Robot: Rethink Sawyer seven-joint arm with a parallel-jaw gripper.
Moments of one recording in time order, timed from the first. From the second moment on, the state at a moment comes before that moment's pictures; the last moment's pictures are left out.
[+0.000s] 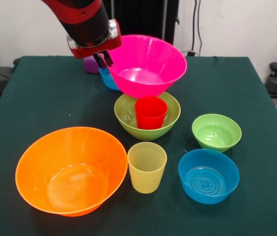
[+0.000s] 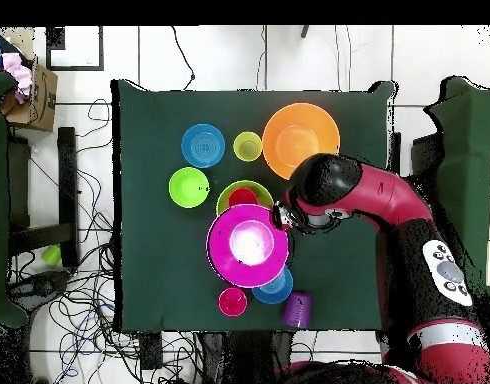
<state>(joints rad) -0.60 -0.57 0.24 1.51 -0.19 1.16 1.31</state>
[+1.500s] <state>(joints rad) -0.52 -0.50 0.13 1.61 -0.30 0.49 1.31</state>
